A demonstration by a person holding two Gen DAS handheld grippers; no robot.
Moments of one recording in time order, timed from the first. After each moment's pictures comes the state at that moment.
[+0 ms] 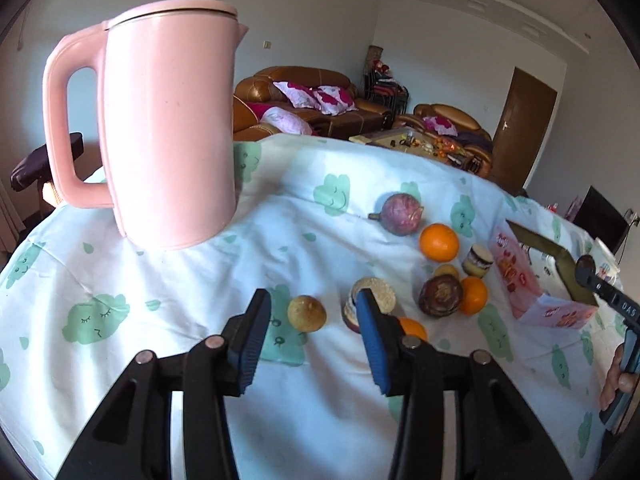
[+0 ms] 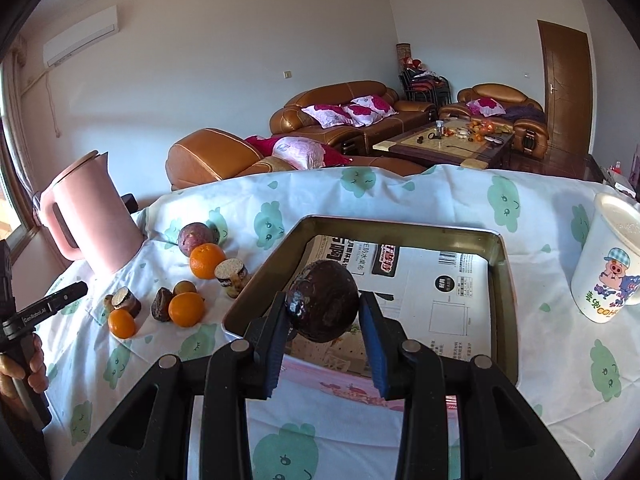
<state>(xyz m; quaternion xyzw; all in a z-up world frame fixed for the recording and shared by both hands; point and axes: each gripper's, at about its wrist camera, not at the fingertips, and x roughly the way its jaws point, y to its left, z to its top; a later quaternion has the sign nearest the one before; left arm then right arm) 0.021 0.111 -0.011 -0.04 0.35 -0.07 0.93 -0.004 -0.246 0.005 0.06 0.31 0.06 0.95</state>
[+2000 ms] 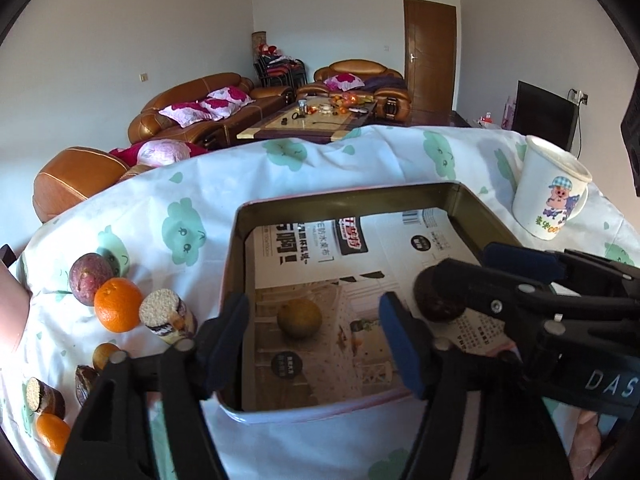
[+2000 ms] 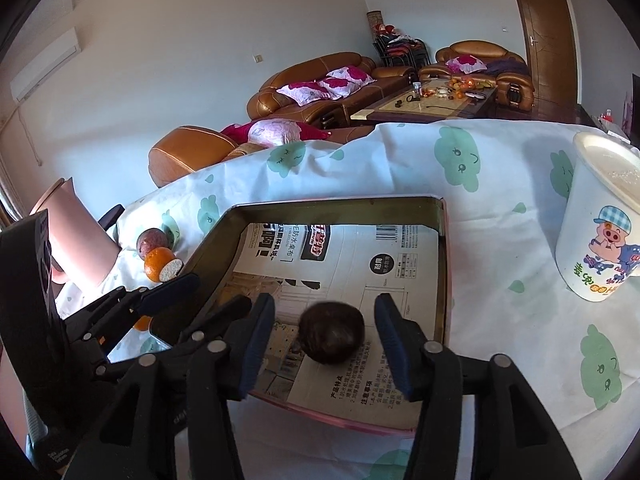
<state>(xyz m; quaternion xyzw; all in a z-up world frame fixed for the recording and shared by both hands) 0.035 -0.185 -0.013 0.11 0.33 -0.20 0.91 0.010 -0.322 -0.012 0.14 0.35 0.04 0.93</state>
